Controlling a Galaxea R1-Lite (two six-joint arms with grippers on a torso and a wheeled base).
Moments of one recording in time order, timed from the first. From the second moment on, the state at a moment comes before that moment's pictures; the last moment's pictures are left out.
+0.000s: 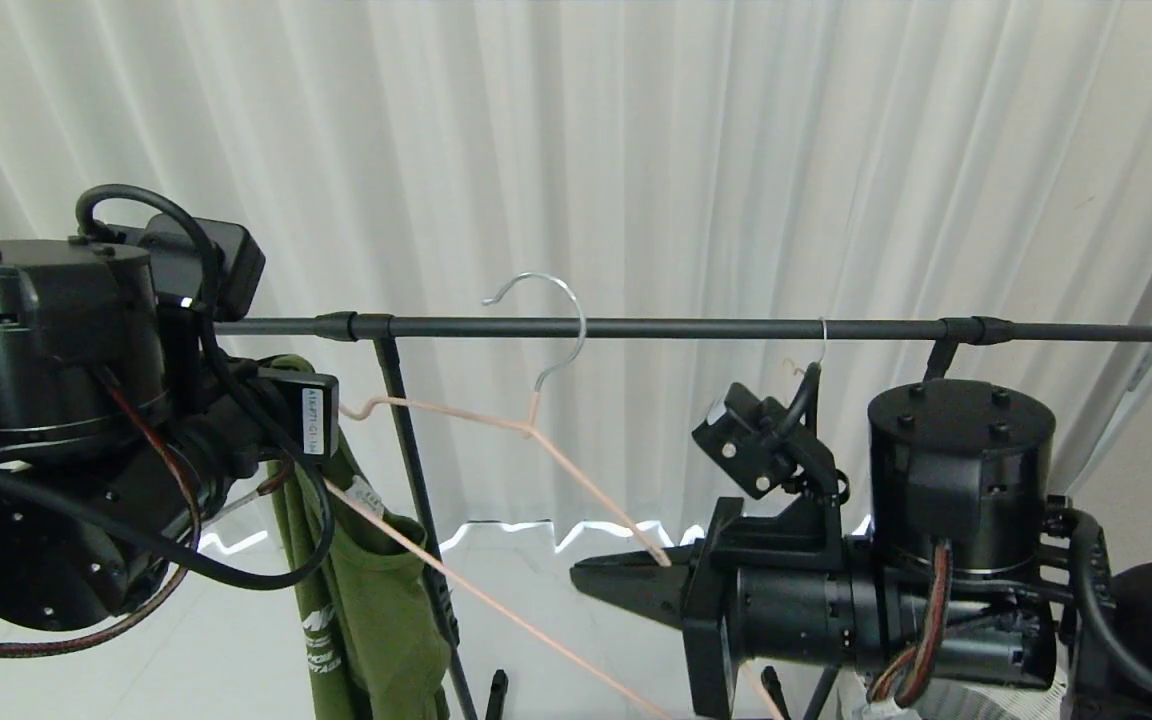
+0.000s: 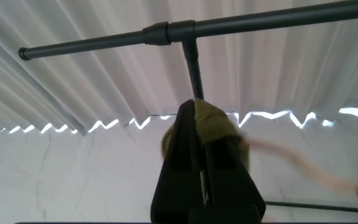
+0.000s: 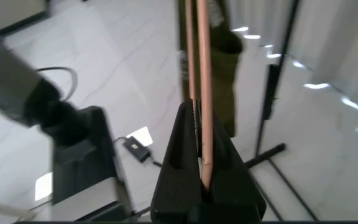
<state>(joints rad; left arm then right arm) -0.51 1.39 -0.76 -0.36 0.65 0.11 1.01 1.70 -0.78 -0.68 0.36 0.23</state>
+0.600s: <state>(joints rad) -0.48 1.37 -0.77 -0.36 0.66 0.09 1.05 1.74 -0.78 -0.77 0.25 0.27</state>
